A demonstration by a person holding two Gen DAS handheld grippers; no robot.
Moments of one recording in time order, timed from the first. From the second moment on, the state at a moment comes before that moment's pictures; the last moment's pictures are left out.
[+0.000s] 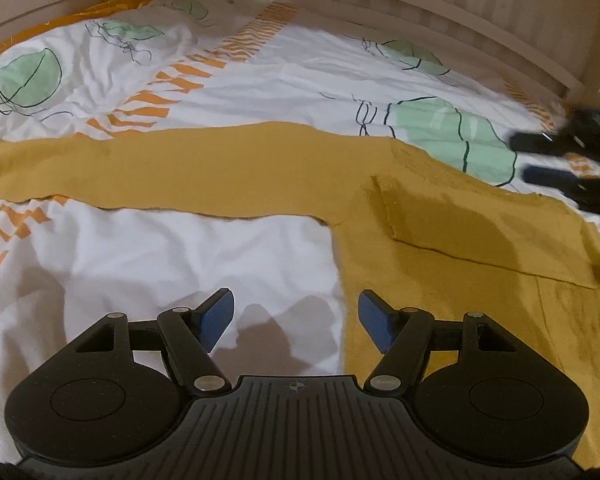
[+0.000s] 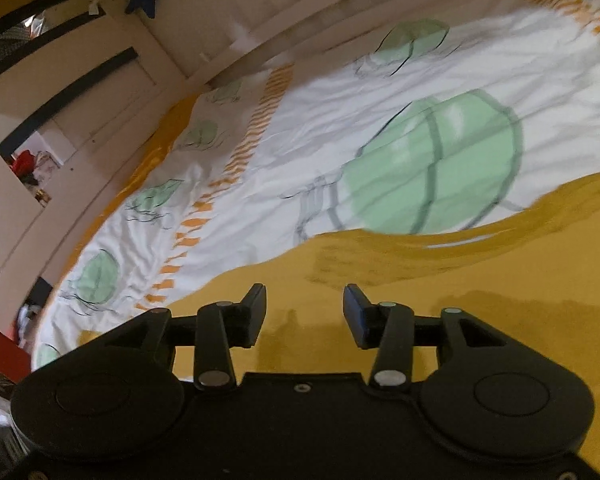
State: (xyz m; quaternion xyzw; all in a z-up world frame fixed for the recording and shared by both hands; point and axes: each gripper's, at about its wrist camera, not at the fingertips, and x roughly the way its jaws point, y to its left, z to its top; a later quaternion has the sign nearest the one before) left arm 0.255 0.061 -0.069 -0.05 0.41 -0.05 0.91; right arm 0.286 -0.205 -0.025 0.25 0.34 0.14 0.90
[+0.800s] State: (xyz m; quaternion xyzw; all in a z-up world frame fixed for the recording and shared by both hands) left arm 0.300 -0.016 -0.052 -0.01 0.40 -0.11 0.91; right arm 0.163 -0.285 -0.064 0.11 0.34 -0.04 0.93
